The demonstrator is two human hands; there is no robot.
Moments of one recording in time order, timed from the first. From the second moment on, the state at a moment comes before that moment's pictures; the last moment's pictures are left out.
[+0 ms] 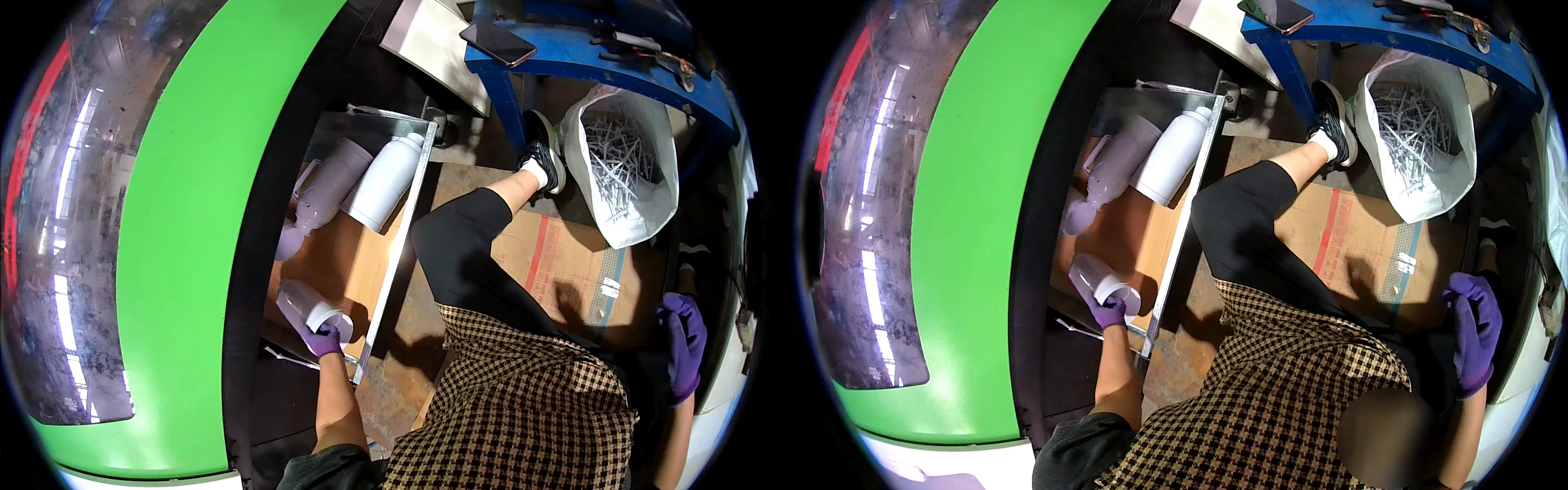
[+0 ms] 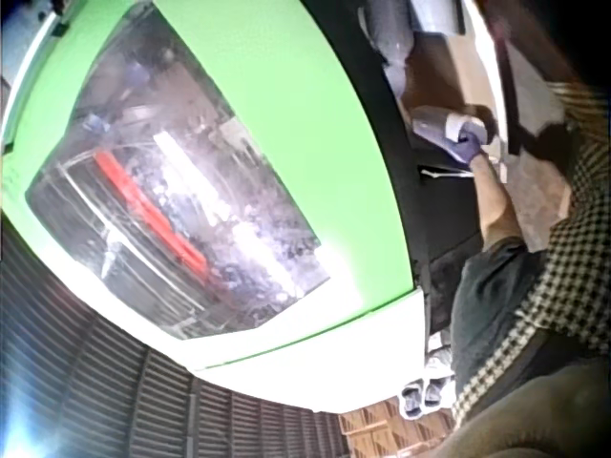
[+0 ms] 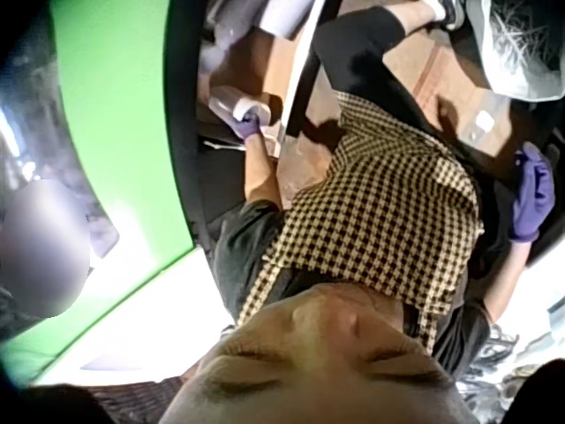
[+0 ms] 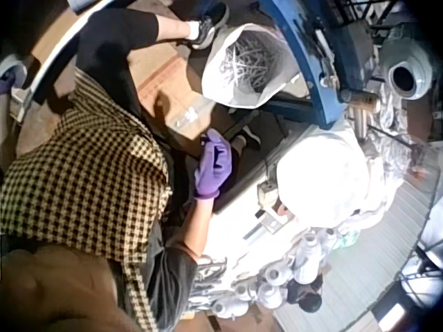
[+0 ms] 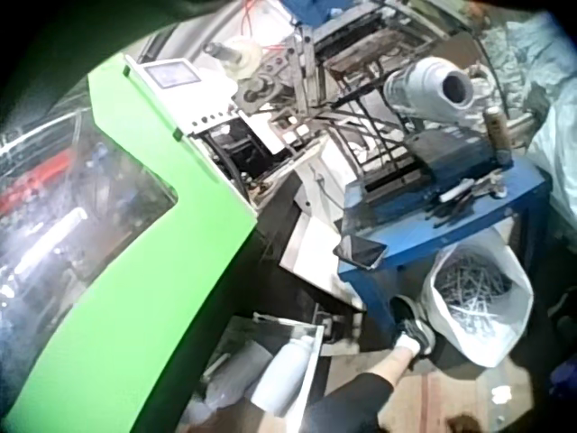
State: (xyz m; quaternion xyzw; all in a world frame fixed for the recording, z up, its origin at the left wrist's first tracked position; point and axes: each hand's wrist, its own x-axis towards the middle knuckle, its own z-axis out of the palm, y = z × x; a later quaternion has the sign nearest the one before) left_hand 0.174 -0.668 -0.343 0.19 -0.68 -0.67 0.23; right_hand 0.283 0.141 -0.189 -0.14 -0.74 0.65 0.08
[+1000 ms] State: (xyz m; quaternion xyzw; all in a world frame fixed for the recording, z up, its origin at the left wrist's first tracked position) left_hand 0.139 -0.029 -0.229 -0.53 -0.75 -0.39 -0.03; right_hand 0.263 0.084 -0.200 -0.15 -0.68 0.63 0.35
